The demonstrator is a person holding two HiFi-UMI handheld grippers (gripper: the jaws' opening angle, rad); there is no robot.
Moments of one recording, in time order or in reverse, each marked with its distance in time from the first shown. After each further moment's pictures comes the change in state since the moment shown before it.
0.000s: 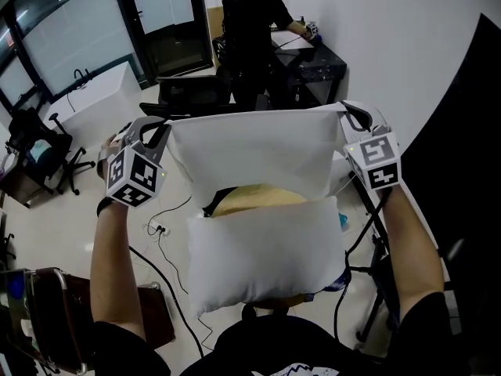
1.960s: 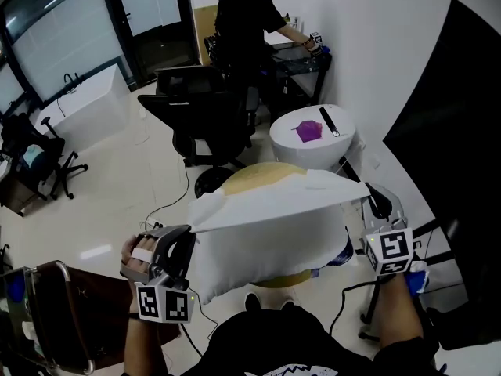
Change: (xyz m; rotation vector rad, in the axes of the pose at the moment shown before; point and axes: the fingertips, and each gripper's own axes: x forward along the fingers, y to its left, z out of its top) left arm -0.212 -0.205 0.022 0.032 -0.143 -0.096; right arm -0.228 0.118 -0.071 0.197 0.112 -0.129
